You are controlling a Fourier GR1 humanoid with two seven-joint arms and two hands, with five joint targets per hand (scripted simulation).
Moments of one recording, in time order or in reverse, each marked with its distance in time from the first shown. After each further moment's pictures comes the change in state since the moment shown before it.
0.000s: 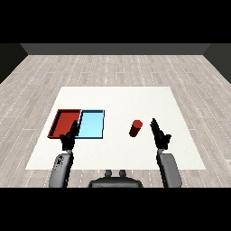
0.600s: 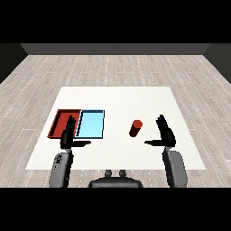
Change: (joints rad) left arm -0.019 -0.027 0.037 -0.047 0.030 -0.025 -0.265; right arm -0.043 -0.048 -0.121 0.037 -0.140 0.165 -0.159
